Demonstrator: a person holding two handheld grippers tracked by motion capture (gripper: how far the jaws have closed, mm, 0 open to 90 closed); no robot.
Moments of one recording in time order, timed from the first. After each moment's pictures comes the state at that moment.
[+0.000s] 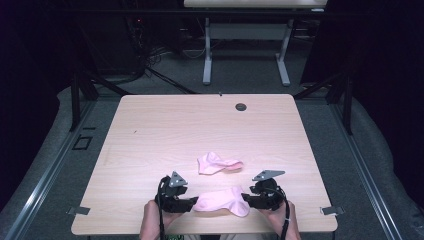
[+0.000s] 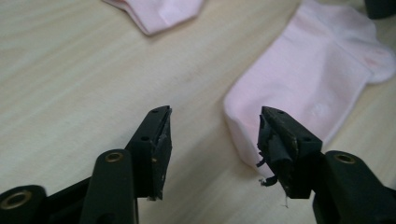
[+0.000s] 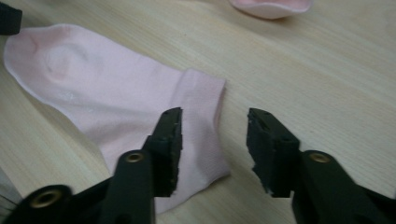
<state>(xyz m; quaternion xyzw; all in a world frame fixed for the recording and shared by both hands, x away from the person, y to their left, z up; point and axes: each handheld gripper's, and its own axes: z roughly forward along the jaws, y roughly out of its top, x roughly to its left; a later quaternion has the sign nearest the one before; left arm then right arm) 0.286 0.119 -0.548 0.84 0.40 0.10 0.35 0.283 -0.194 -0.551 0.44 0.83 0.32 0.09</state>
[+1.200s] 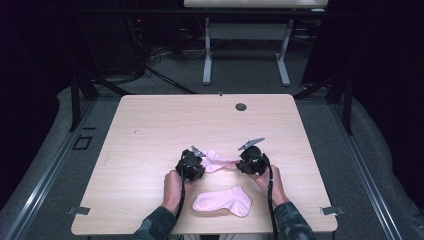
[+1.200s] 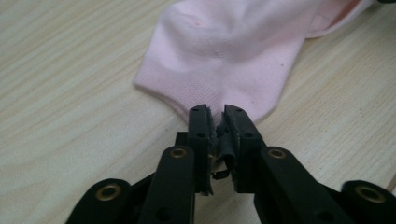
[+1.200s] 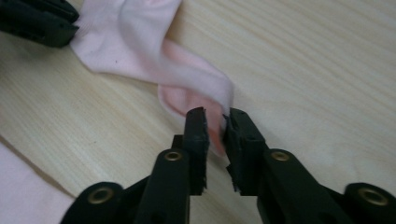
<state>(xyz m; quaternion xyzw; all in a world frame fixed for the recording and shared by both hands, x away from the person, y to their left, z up) 0.377 0.066 -0.566 0.86 0.40 0.14 0.28 0.387 -0.167 -0.554 0.41 0.86 0.28 0.11</state>
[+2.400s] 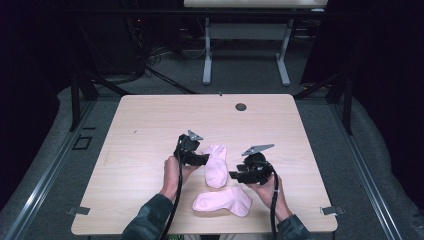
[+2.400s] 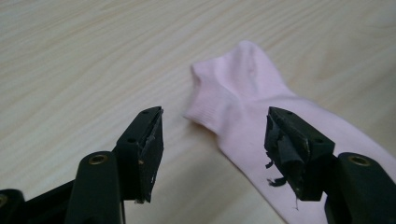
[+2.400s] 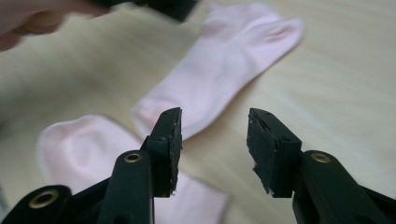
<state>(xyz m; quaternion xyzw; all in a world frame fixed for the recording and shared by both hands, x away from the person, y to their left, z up) 0.391 0.074 -0.530 0.84 0.41 0.16 0.33 0.350 -0.170 -0.520 0.41 0.83 0.36 0.07</state>
